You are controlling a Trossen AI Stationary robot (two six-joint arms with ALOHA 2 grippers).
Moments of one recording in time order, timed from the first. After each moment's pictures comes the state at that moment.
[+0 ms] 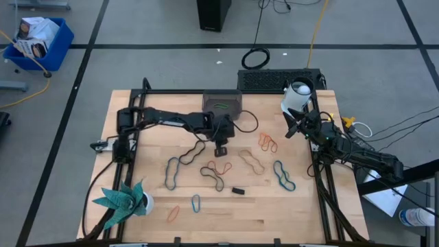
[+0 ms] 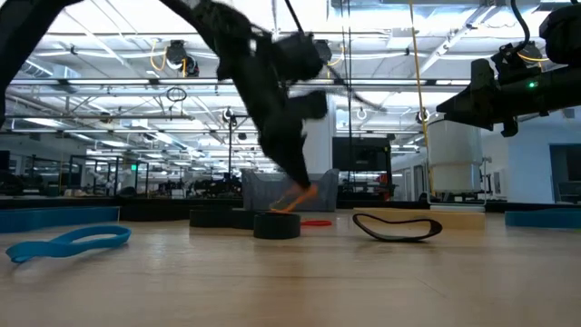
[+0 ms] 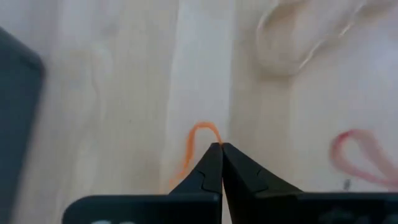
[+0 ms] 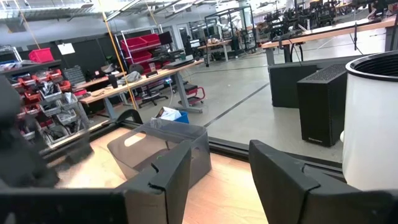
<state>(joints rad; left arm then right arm) 0.18 1.97 1.40 -0.46 0.09 0.07 -0.37 0.08 0.02 0.07 0.44 0.25</state>
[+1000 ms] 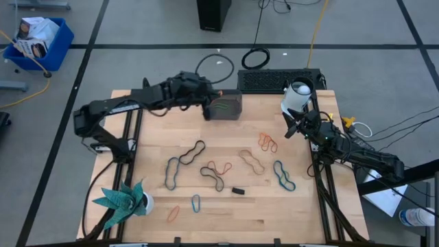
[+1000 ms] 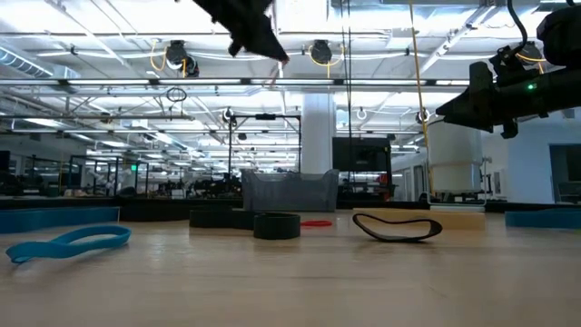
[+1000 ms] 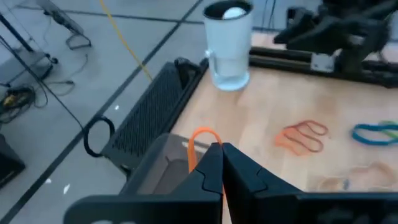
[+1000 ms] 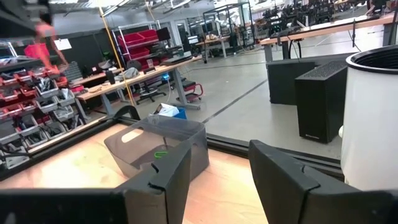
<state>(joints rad) 0.34 1.52 1.40 -0.37 -0.08 0.07 -0.37 0.10 0.02 0.07 0.45 0.25</state>
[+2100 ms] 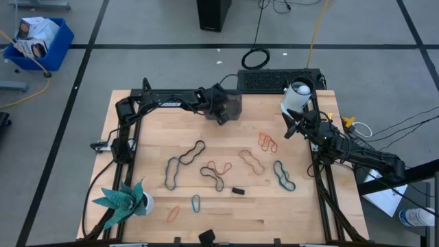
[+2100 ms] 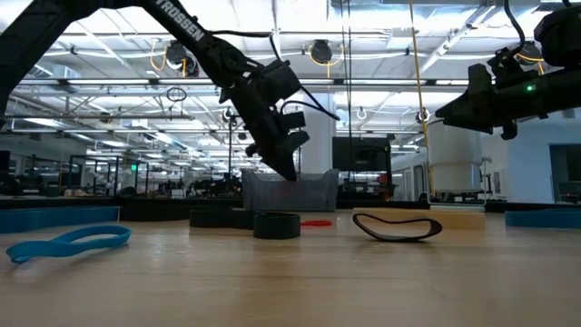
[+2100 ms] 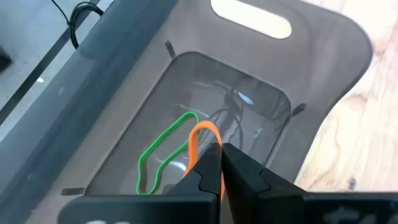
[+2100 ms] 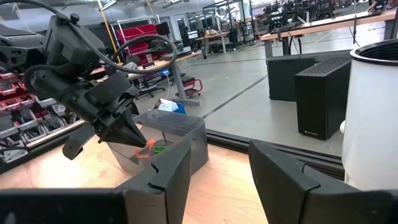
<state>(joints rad) 0.45 2.01 1.41 -0.28 -0.08 0.02 -0.37 0.12 0.02 0.08 0.45 0.25</state>
